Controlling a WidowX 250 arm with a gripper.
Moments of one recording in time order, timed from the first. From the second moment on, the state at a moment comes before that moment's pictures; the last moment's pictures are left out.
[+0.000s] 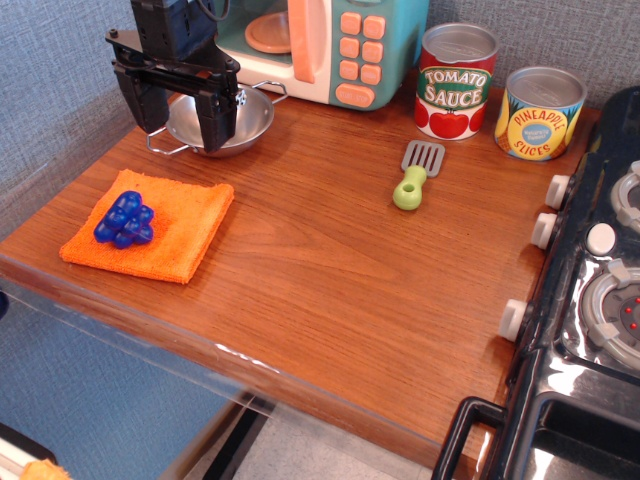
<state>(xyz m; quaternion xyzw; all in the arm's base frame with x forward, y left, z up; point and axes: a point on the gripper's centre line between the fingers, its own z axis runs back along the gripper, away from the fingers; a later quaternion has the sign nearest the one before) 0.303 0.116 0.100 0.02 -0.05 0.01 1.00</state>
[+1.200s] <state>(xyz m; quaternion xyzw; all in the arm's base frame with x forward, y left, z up) 0.381 0.128 0.042 0.04 -0.02 0.01 1.00</state>
